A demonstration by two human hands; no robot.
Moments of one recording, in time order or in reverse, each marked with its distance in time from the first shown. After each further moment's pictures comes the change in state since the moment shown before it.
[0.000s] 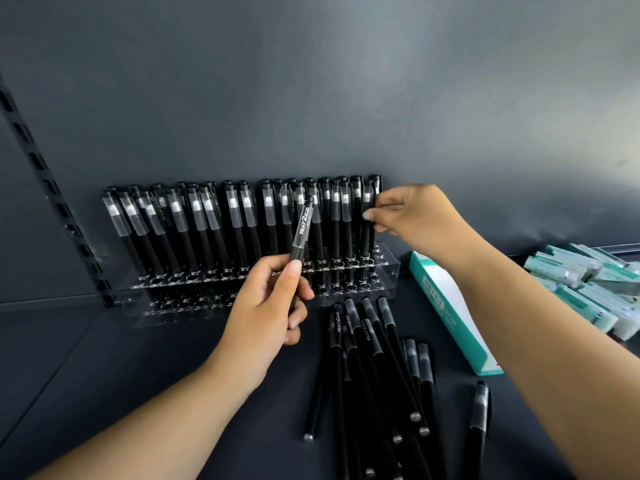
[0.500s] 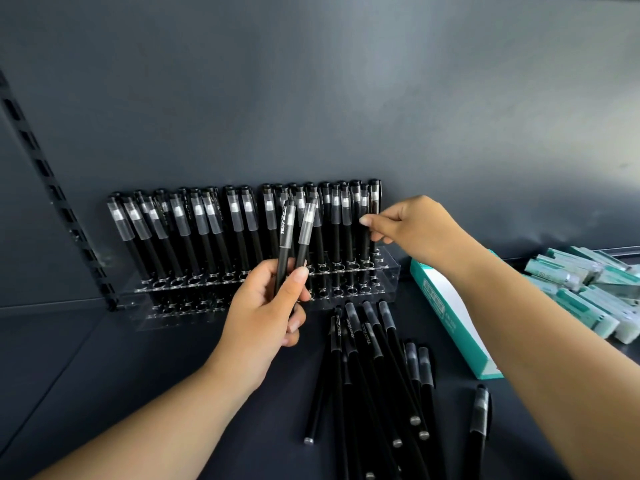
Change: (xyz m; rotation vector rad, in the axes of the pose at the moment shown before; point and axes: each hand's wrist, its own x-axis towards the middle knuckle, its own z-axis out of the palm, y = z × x) left_hand 0.002 -0.001 -0.002 -0.028 0.026 -0.016; right_hand -0.004 -0.001 0.000 -0.166 -0.037 0.034
